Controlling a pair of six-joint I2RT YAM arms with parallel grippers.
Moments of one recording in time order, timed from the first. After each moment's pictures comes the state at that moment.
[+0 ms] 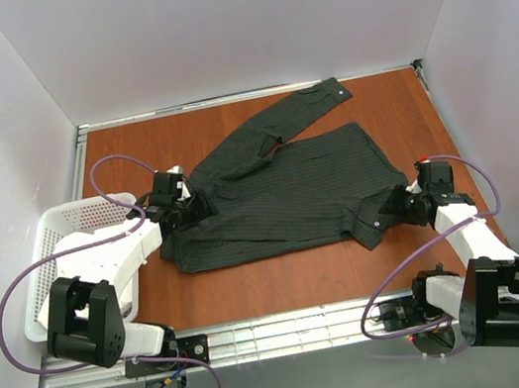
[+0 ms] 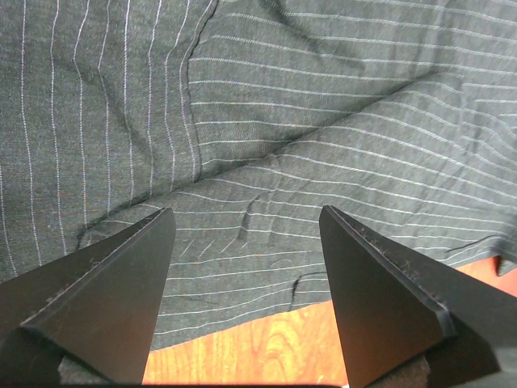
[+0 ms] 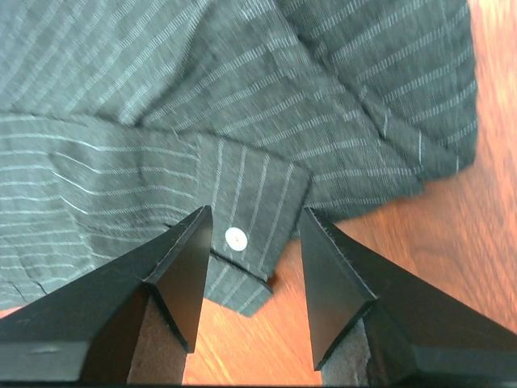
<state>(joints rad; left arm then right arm) -0.33 1.37 0.85 -0.41 0.10 -0.56 -0.15 1.06 0.48 -0.44 -0.29 0.44</state>
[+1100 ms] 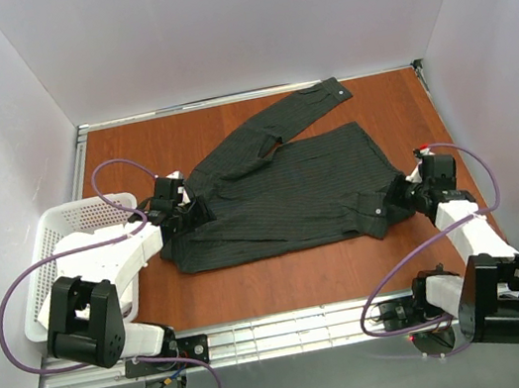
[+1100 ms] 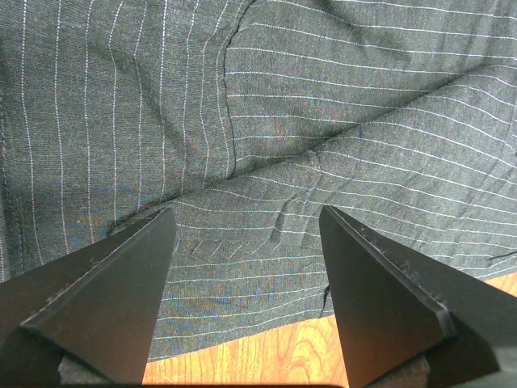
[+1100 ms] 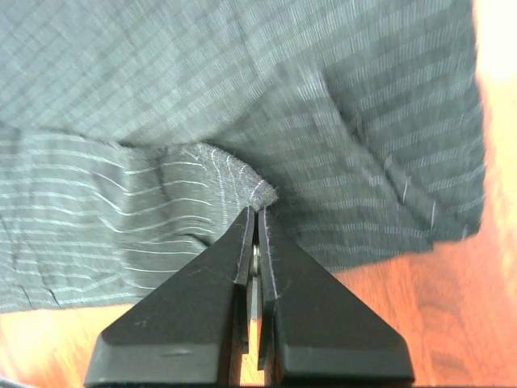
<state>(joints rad) -0.33 1.37 0.80 -0.39 0.05 -0.53 -0.16 1.08 0.47 -0.30 -0.34 0.39</state>
